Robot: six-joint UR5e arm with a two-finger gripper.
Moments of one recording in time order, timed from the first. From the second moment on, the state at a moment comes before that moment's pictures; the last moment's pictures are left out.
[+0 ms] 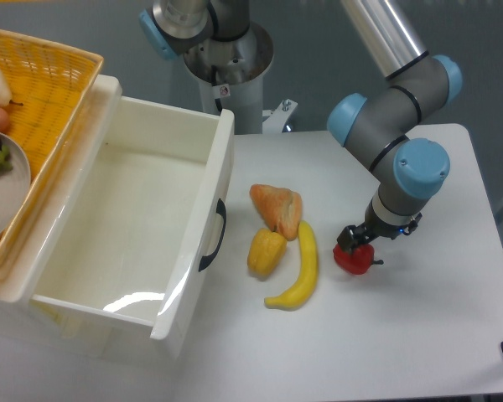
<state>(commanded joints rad) 2.71 -2.10 -1.56 -1.10 1.49 0.17</state>
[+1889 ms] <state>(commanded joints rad) 2.69 -2.15 -1.60 -0.97 1.49 -0.02</state>
